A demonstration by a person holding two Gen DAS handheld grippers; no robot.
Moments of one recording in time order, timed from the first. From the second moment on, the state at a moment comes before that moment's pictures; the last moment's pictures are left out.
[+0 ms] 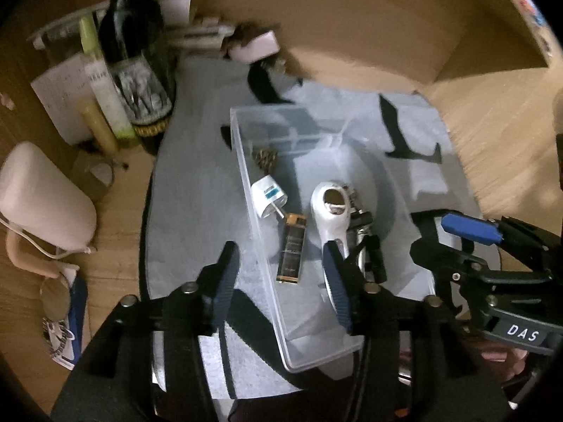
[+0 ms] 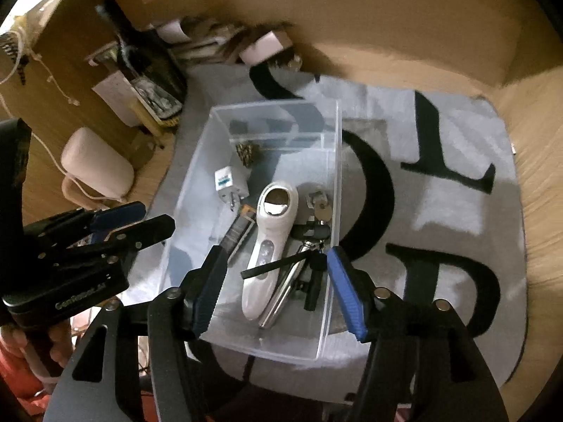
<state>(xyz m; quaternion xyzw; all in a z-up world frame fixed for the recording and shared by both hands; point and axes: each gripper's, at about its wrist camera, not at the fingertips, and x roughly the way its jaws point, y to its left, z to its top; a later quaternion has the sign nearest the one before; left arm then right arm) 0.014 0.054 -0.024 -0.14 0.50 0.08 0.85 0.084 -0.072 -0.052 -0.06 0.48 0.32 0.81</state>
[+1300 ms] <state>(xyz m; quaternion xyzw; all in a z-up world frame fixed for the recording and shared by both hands) -0.021 0.039 0.008 -0.10 0.44 0.08 0.89 0.044 -0.094 -0.037 -0.02 0.43 0.30 0.85</state>
